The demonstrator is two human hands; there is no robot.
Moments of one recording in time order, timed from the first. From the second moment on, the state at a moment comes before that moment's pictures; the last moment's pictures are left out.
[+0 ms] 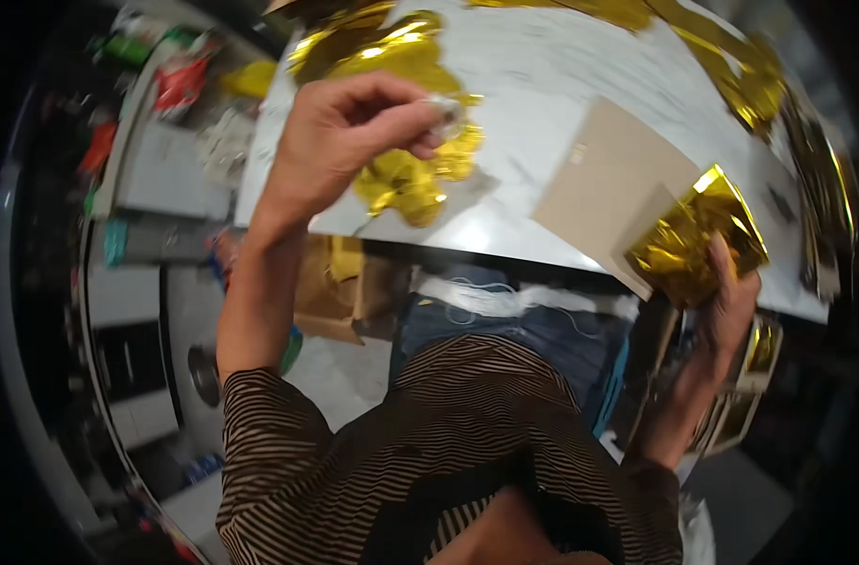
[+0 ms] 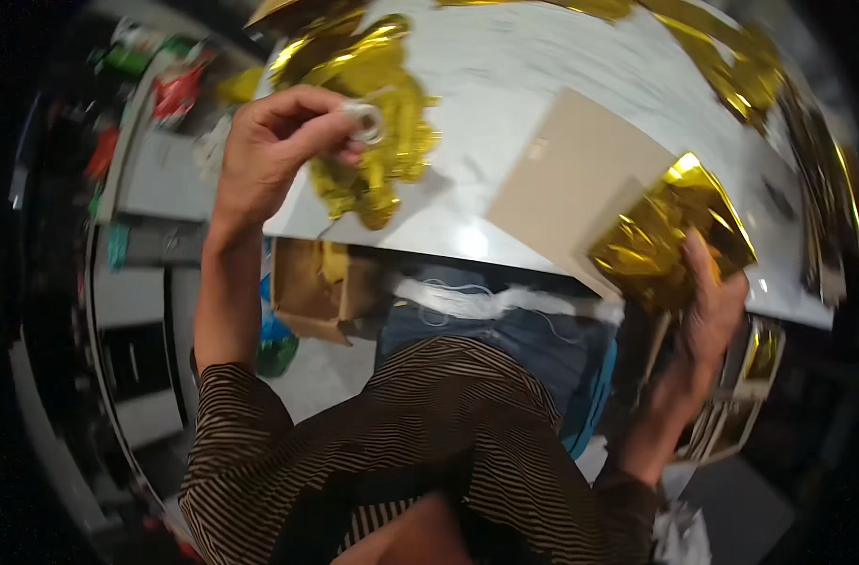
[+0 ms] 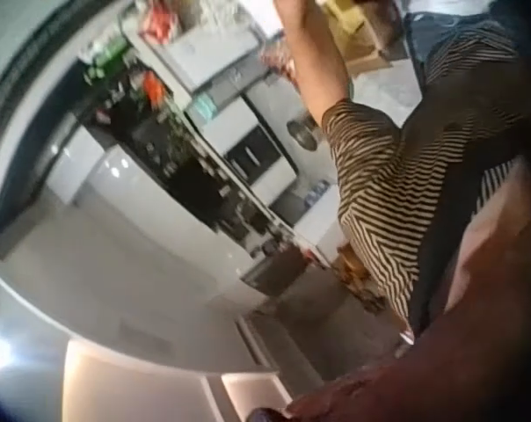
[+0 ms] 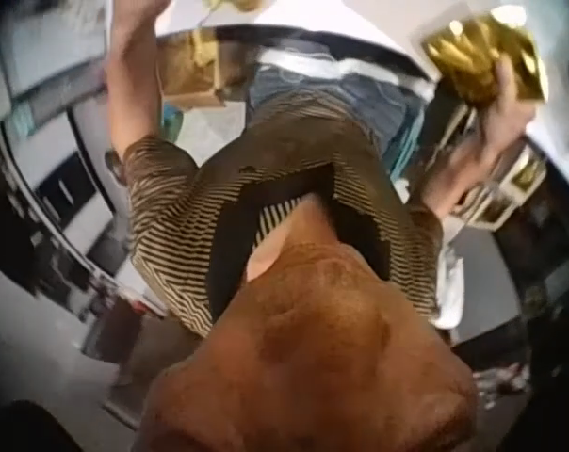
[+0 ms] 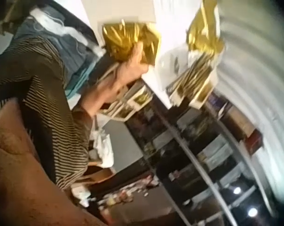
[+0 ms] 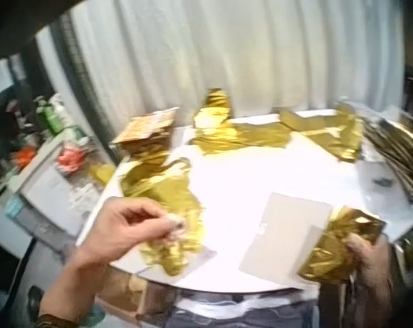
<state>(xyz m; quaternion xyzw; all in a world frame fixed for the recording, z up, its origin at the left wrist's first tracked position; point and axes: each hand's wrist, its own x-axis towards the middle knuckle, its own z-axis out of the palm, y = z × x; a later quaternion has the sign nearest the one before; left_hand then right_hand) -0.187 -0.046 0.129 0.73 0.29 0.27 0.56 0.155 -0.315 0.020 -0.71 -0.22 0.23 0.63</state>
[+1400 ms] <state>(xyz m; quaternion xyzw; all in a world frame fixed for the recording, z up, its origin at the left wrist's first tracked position) -0.011 -0.022 0.052 0.81 0.31 -0.03 0.50 0.137 -0.227 0.018 -0.73 -0.28 0.31 0.54</state>
